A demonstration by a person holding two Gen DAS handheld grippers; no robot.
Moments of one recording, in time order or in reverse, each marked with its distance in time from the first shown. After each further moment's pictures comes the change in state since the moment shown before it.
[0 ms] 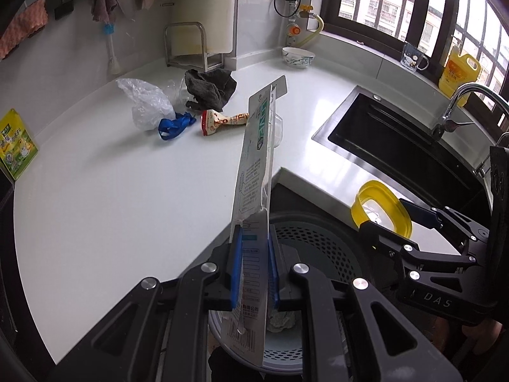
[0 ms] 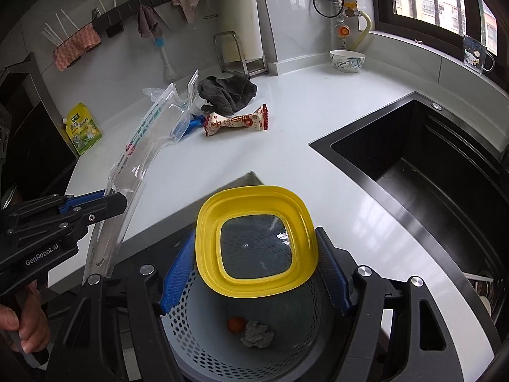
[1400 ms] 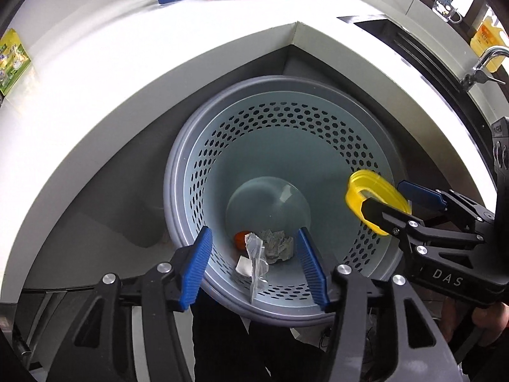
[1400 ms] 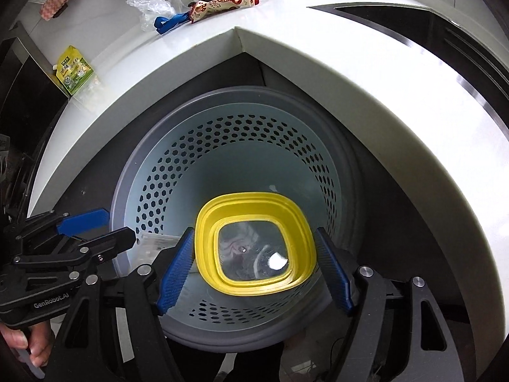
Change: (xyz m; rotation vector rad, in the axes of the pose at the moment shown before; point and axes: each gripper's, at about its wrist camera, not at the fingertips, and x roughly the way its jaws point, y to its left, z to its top) left arm 0.075 -0.006 -0.104 -0.104 0.278 0.021; right arm 0.066 -0.021 -0.093 0.018 0.277 0.046
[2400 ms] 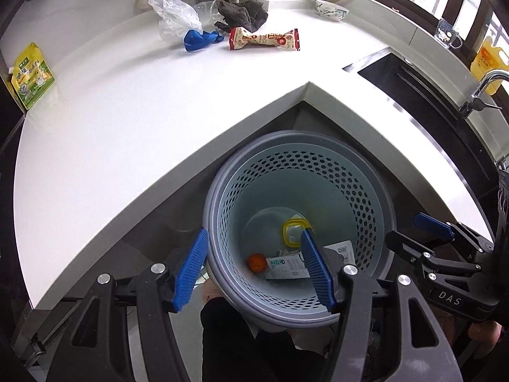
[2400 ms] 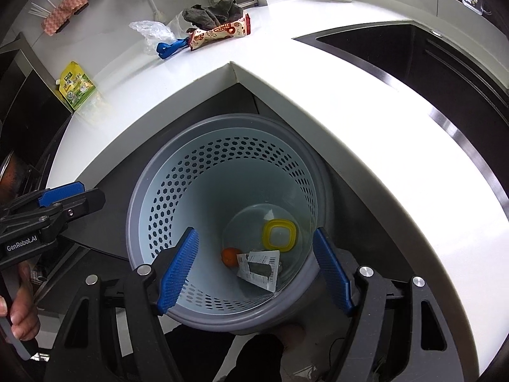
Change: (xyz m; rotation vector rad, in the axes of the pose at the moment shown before) left arm -0.061 0.007 0.026 -0.027 -0.103 0.044; right arm -0.048 -0.003 0.002 0.023 -0.060 -0.014
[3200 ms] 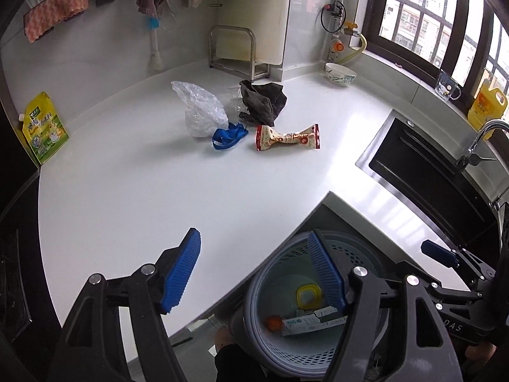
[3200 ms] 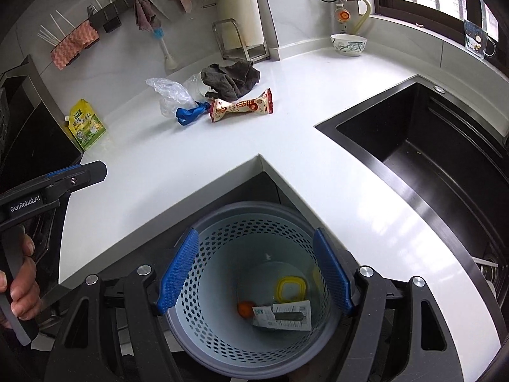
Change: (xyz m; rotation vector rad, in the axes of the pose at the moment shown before) left arm -0.052 0.046 0.093 0.007 -0.202 0.005; right arm -0.035 0.043 0.080 -0.006 -0.168 -0.015
